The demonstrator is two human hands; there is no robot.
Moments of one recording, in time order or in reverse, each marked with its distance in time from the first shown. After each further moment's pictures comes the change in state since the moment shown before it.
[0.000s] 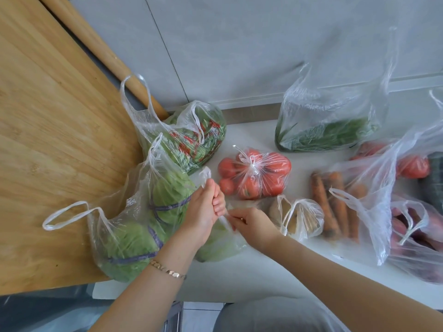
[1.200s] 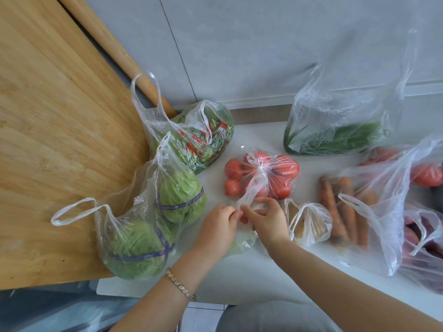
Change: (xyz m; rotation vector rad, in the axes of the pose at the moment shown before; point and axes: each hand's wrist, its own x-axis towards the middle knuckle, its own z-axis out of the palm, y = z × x) left_hand -0.014 -0.029 -0.012 1.133 0.018 0.256; right_hand 0.001 -0.014 -0.001 0.594 0.403 0.374
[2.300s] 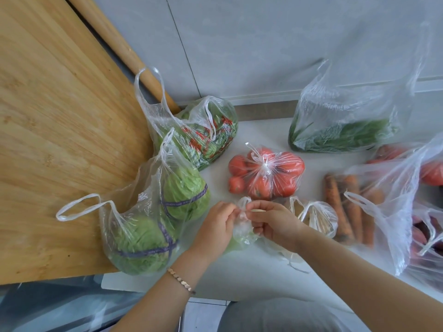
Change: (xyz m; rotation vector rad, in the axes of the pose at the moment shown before) left_hand -0.003 -0.024 0.006 -0.079 0.035 0.123; right_hand 0.010 -0.006 -0.020 0.223 -0.517 0.224
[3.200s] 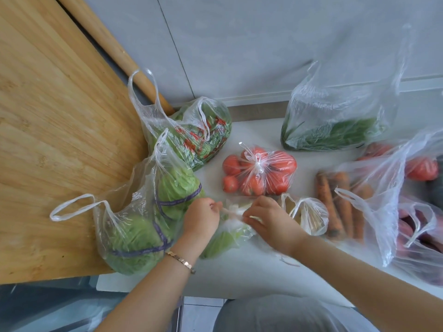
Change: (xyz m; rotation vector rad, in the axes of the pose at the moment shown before) left_hand 0.022 -0.002 -0.008 0.206 0.066 -0.371; right_hand -0.015 0.011 -0.014 -1.235 0.156 -0.640
